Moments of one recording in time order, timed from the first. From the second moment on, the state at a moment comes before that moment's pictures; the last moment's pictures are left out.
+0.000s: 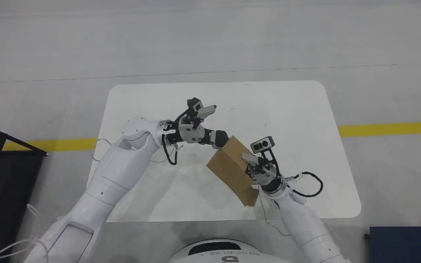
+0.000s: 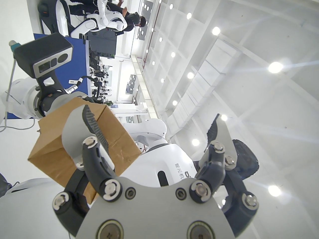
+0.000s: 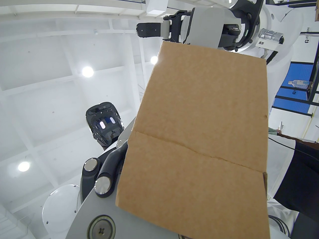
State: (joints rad) left arm 1.02 -1.19 -0.97 -1.37 -0.94 0.10 -1.18; right arm -1.61 -1.33 1.25 -1.47 1.11 -0.30 1.32
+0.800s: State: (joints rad) left arm 1.10 -1.16 -1.05 -1.42 -0.89 0.16 -1.22; right arm -1.62 -1.33 1.25 -1.49 1.11 -0.31 1.30
